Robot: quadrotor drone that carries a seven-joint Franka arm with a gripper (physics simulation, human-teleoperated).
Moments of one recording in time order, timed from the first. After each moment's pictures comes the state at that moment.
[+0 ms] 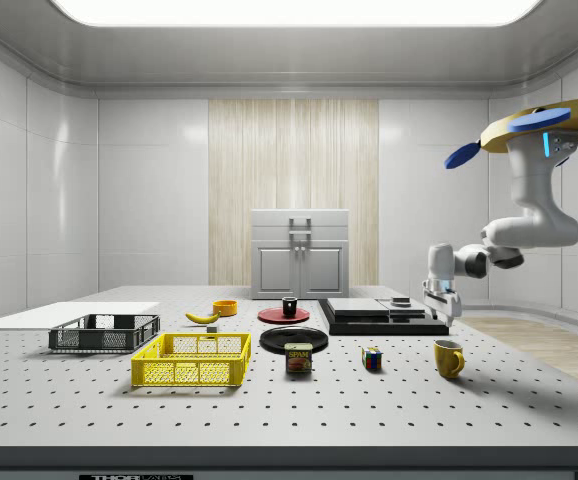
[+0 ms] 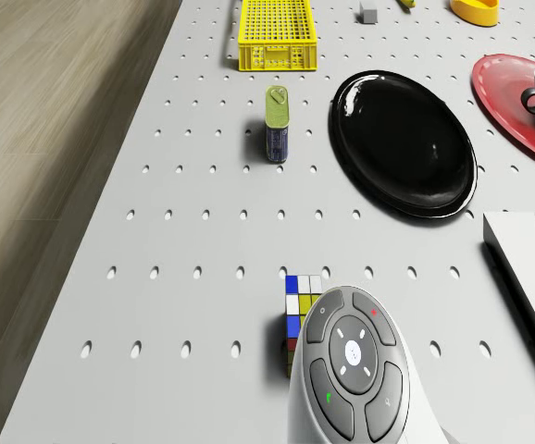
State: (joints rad) arm -0.95 -1.51 1.11 -2.85 -2.03 1.64 1.47
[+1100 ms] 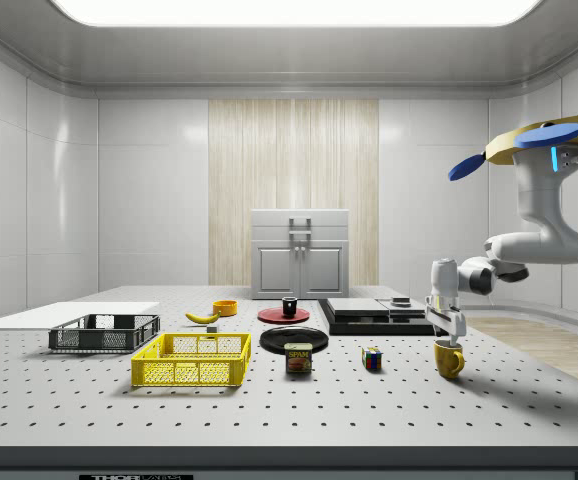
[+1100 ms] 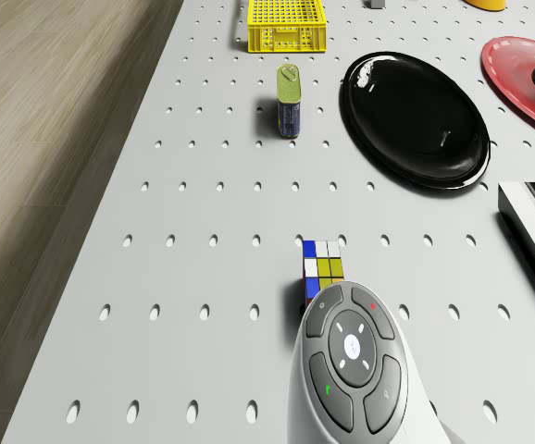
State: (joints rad) arm -0.96 -1.50 1.11 -2.83 -2.03 1.64 1.47
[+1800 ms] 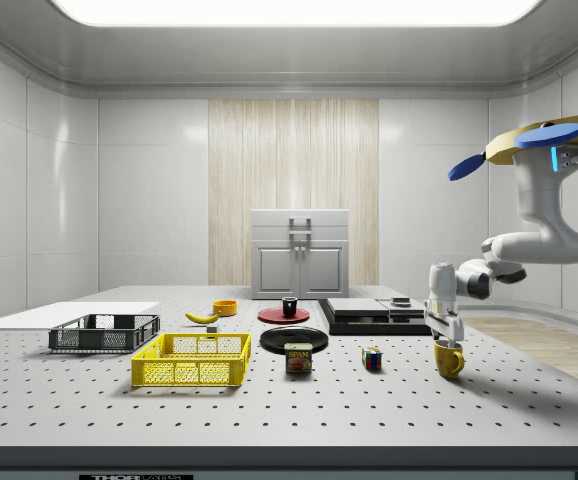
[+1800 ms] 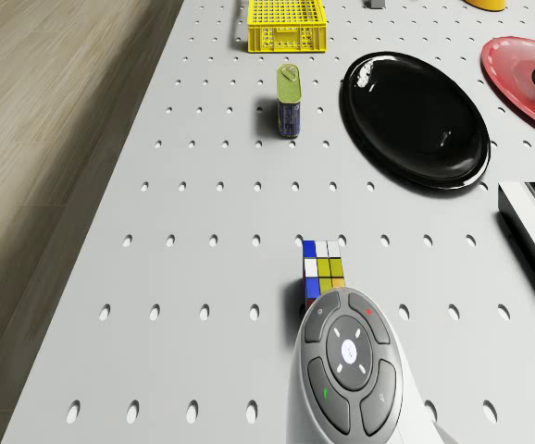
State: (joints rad) arm -1.00 -1.49 1.07 -2.80 -2.07 1.66 1.48
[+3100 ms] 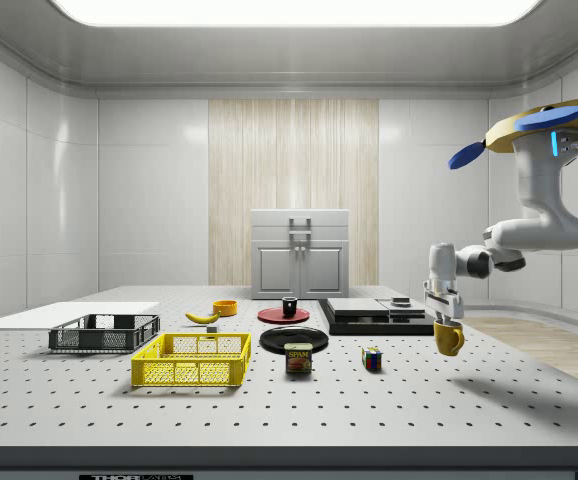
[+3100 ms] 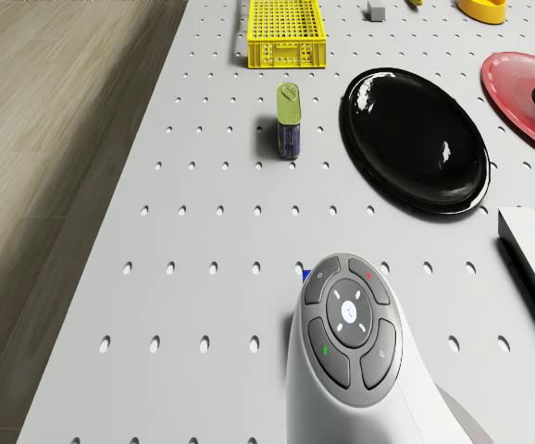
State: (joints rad) arm -0.97 -1.49 1.16 -2.84 -1.98 1.61 1.48
